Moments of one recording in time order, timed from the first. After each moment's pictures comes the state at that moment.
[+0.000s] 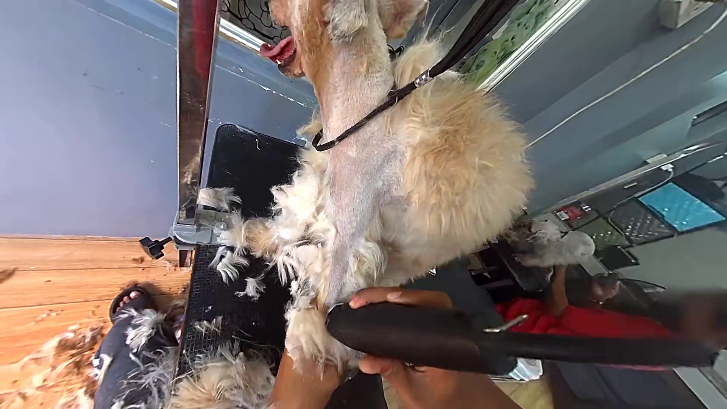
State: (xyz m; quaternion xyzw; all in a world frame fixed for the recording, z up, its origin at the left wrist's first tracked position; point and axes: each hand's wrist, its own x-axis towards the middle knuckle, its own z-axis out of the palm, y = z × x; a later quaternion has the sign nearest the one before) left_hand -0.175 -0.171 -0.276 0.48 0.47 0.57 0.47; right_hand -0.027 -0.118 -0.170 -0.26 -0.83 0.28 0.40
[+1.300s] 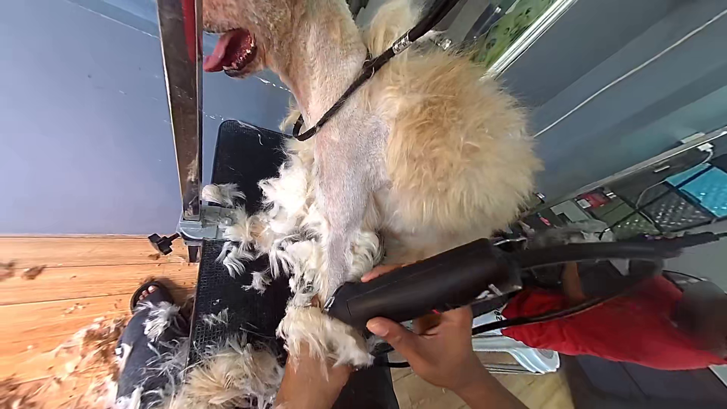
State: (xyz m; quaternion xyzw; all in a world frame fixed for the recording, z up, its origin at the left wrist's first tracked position) left_hand -0.180 -0.183 -0.256 0.50 0.54 0.49 0.47; right_hand -0.031 -0.115 -0.168 -0.33 -0.78 0.28 0.46
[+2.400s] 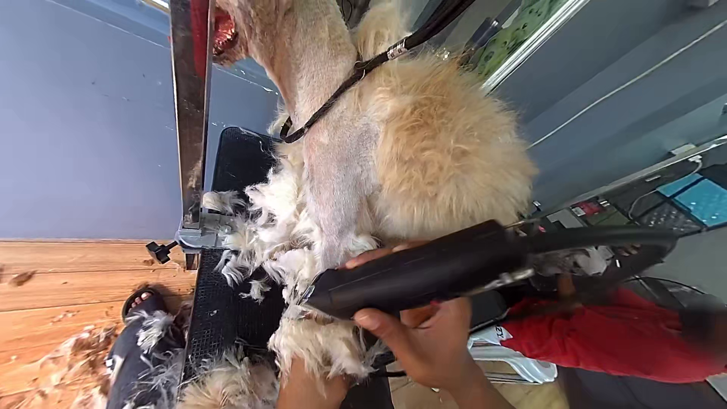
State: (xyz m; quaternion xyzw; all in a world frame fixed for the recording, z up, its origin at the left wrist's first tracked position) left_hand -0.179 -0.180 -0.258 0.49 0.55 0.51 0.45; right_hand -0.066 -0.094 -0.147 -0.29 -0.79 0.27 0.47
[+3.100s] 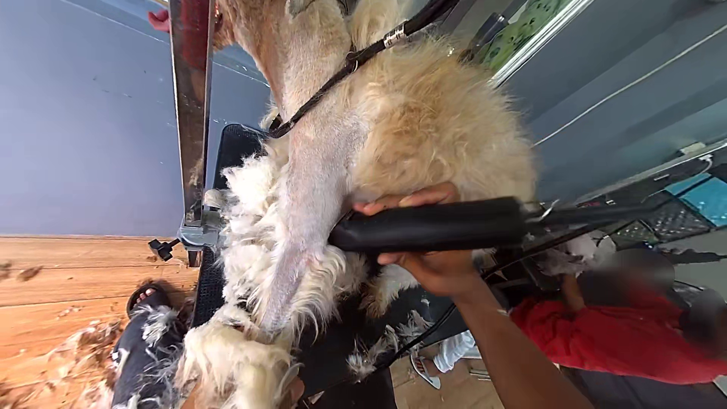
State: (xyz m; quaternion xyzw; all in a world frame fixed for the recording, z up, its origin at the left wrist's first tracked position) left_hand -0.284 -0.187 -0.263 0.50 0.38 0.52 0.57; right_hand -0.036 -0.012 -0.128 -0.15 -0.83 0.38 0.39
